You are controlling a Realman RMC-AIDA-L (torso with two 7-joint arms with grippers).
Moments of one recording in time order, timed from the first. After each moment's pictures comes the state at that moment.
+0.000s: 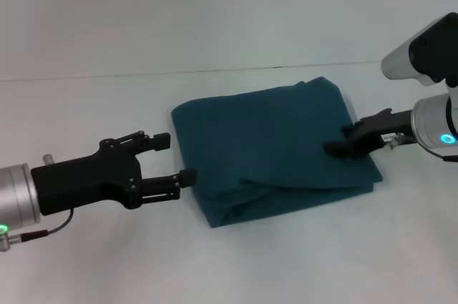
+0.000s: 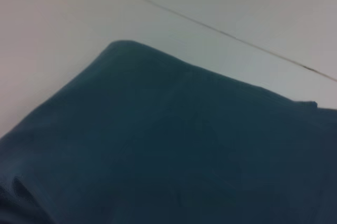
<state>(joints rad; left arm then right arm) -0.48 -2.16 0.76 0.81 1.87 1.55 -1.42 0.59 2.09 -1.07 -0.99 -2.44 -1.07 2.14</state>
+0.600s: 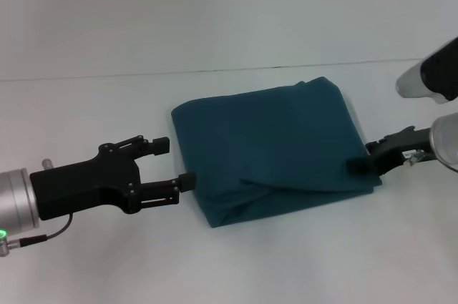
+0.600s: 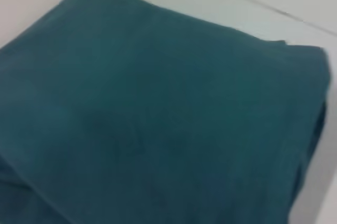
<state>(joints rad) -0.47 -2.16 0.76 0.81 1.87 1.55 -1.41 0.56 2.09 -1.05 -0.97 -2.53 -1.06 2.16</state>
